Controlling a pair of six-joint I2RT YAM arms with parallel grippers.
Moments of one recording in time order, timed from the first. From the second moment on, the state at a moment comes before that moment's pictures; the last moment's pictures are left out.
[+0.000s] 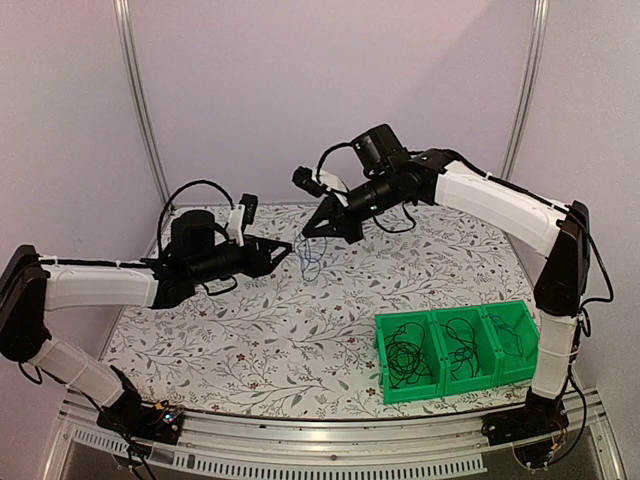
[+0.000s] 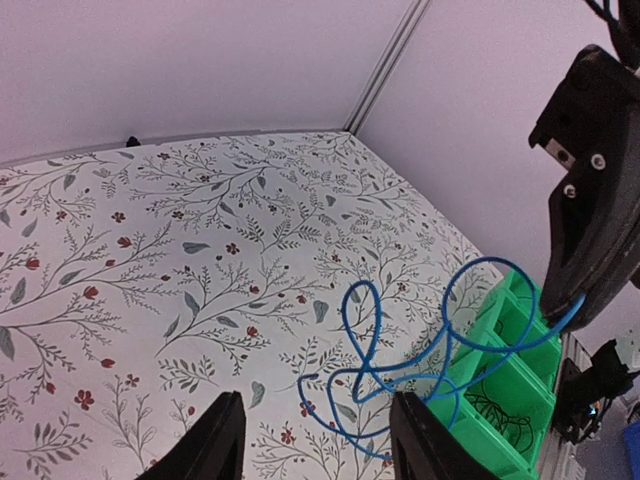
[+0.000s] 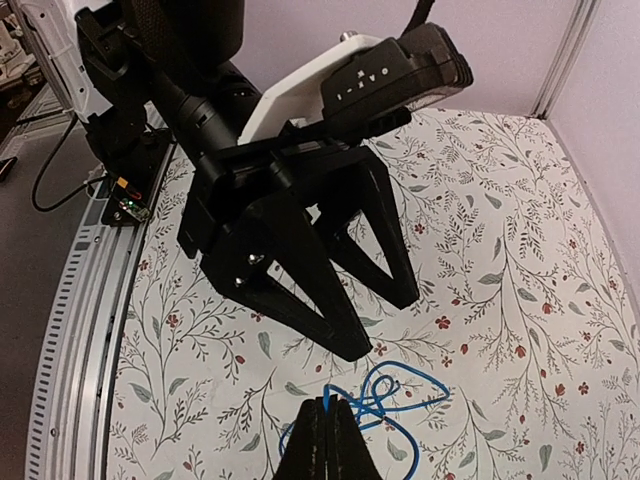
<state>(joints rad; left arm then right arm) -0.66 1.41 0.71 0.44 0.22 -0.40 0.80 1.97 1.94 -0.70 -0.63 -0.50</state>
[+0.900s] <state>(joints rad) -0.57 1.80 0.78 0.50 0.15 -0.44 0.81 1.84 2.02 -0.76 -0.64 -0.53</state>
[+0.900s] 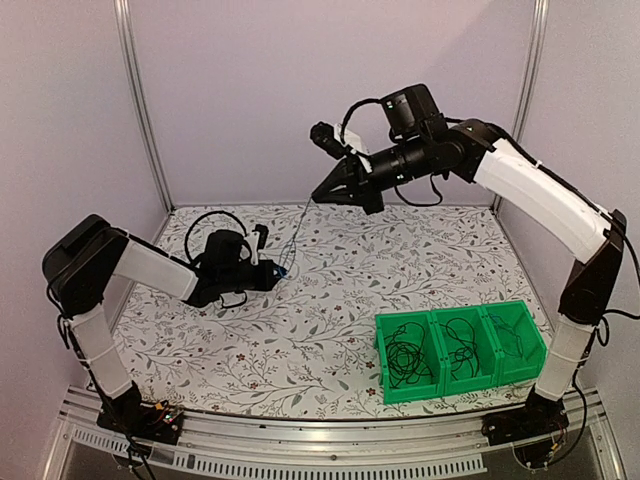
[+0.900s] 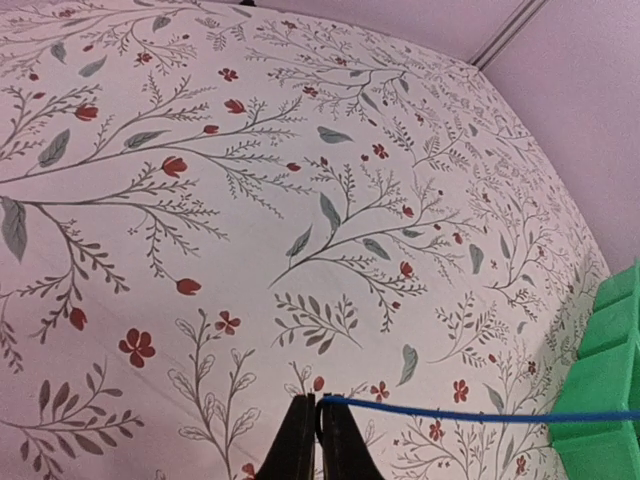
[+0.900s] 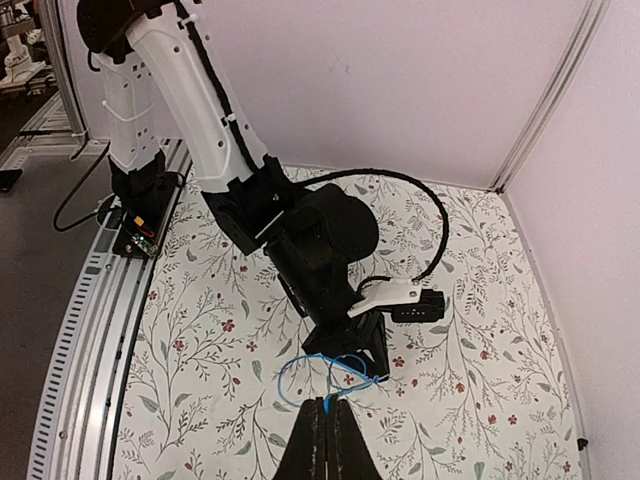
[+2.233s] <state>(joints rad) -0.68 1.60 0.69 0.56 0.12 -0.31 0.66 1.62 1.78 -0.67 -0.64 -0.48</state>
